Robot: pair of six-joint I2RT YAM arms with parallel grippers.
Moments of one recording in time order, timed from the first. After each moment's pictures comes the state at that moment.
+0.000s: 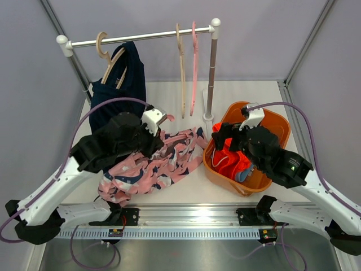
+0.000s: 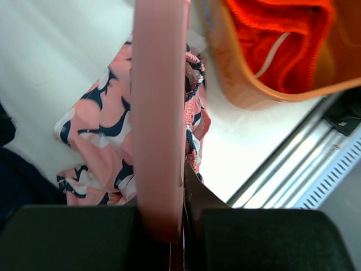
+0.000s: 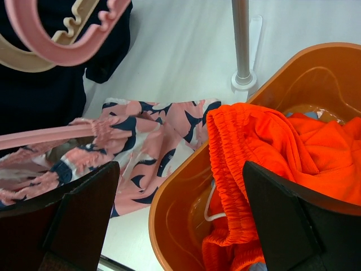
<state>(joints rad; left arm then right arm) -0.84 1.04 1.35 -0.90 0.01 -0.10 0.91 0.84 1.09 -0.59 0.48 0.42</state>
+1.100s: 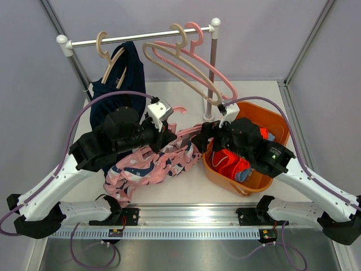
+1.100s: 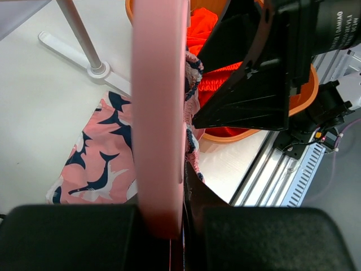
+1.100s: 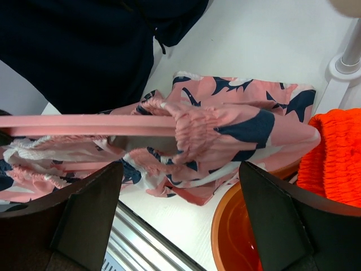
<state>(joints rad) -0.94 1.06 1.44 -0.75 0.08 -0.08 0.91 1.00 1.14 -0.50 0.17 0.46</state>
